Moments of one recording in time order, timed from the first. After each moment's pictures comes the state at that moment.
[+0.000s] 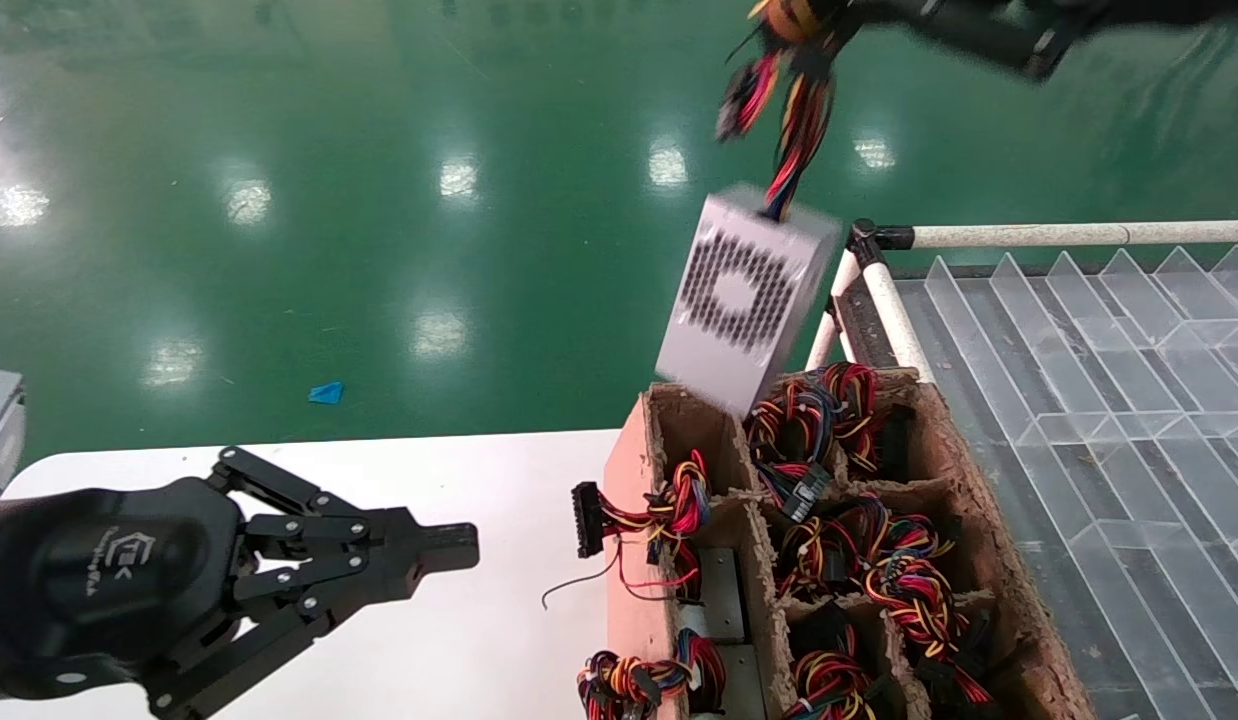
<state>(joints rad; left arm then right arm) -1.10 0.57 0.38 -1.27 0.66 1.46 -0.14 2.10 -0.83 -0.55 0.60 -1.28 -1.54 -0.10</state>
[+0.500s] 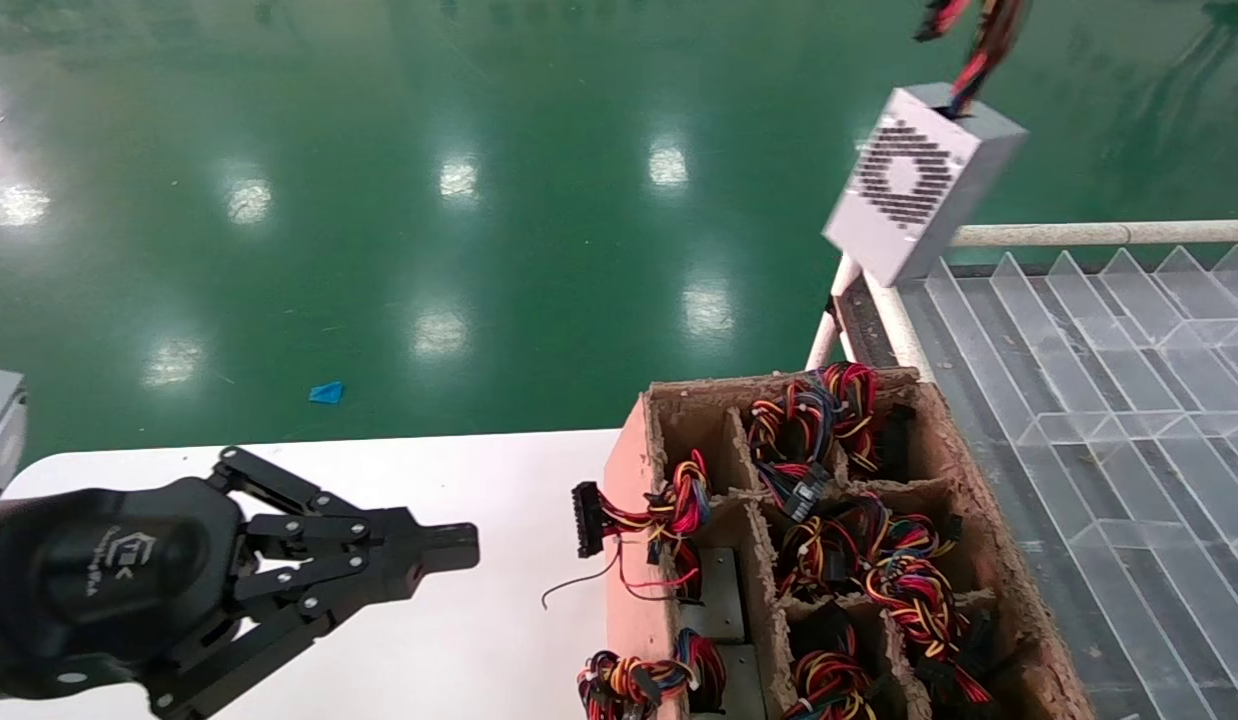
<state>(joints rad) -1.10 0.57 0.38 -1.27 0.66 1.46 -0.14 2.32 -0.83 -0.63 0.27 -1.49 -1.39 -0.26</state>
